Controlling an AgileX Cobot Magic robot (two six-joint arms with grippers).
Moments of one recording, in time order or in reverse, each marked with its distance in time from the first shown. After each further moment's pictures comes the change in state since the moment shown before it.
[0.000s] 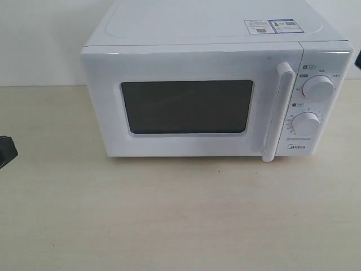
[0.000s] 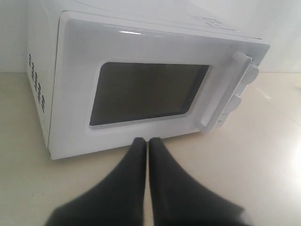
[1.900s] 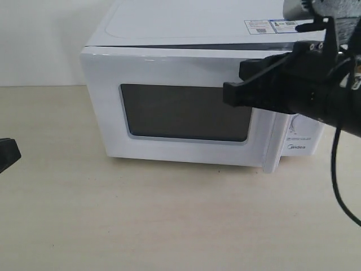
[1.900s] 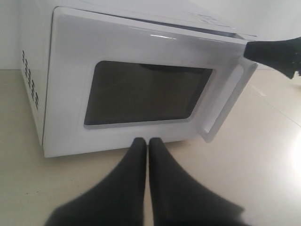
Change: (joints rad) left arm 0.000 0.006 0.000 0.000 0.018 -0.002; right arm -0.121 0.772 -0.194 -0.489 -0.254 0.478
